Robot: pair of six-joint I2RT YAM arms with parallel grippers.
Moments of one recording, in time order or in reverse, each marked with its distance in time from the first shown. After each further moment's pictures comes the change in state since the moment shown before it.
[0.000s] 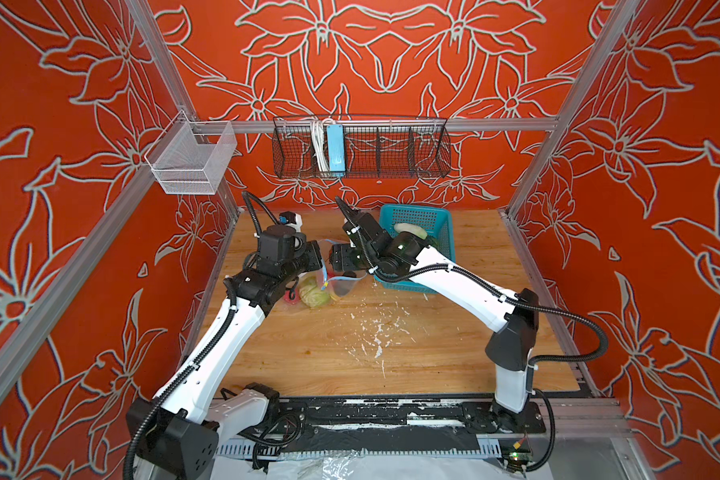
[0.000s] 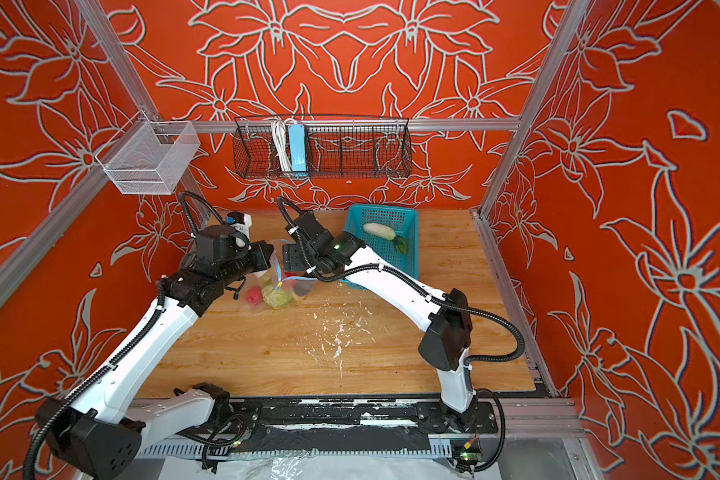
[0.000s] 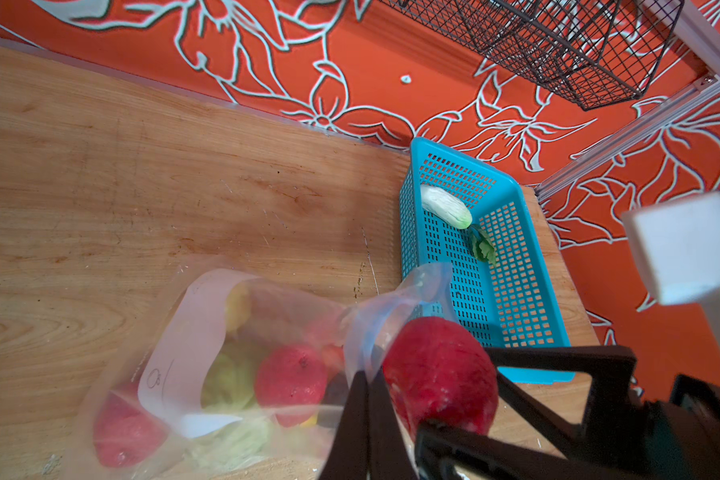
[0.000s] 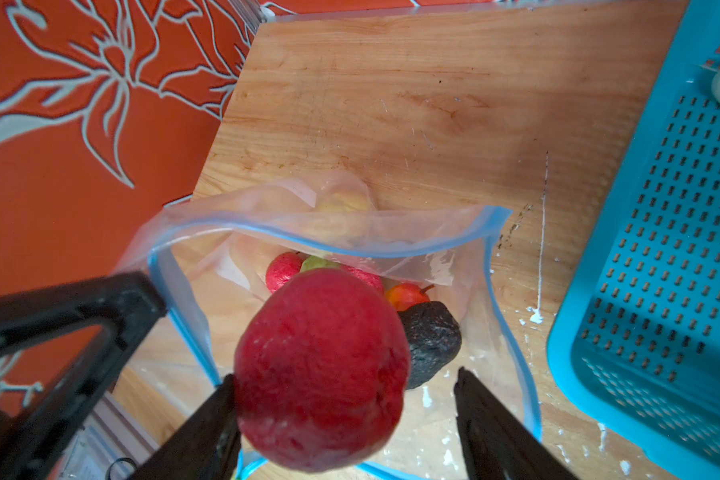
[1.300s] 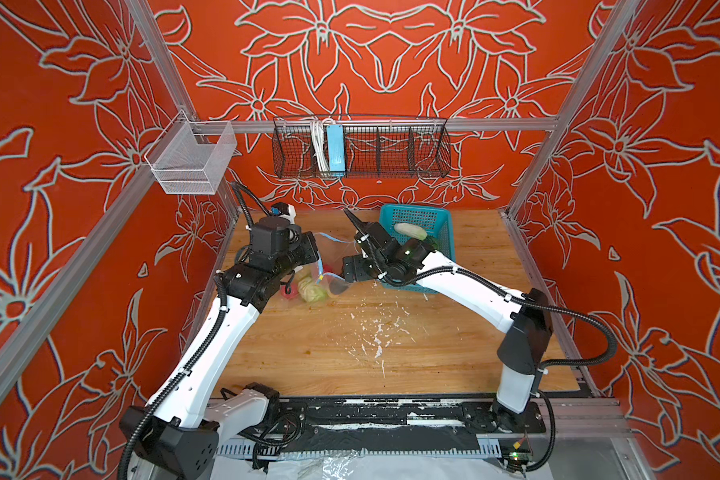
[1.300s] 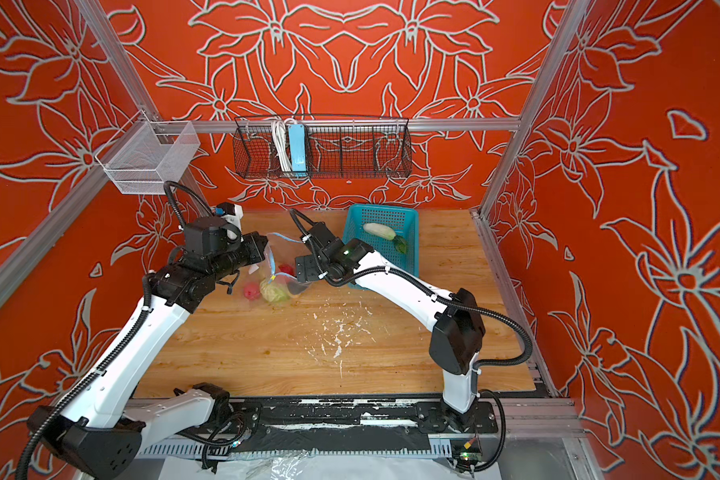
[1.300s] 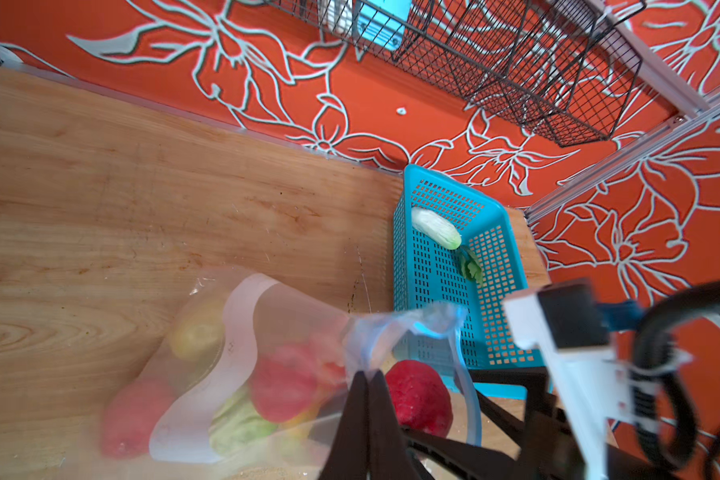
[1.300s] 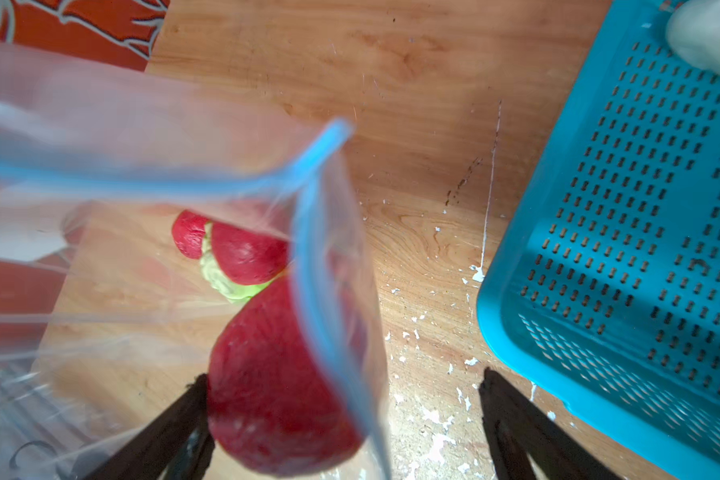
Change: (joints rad) left arm 0.006 0.000 0.134 -0.100 -0.027 -0.027; right arm -0.072 -0.089 -0.254 0.037 -0.037 -0.077
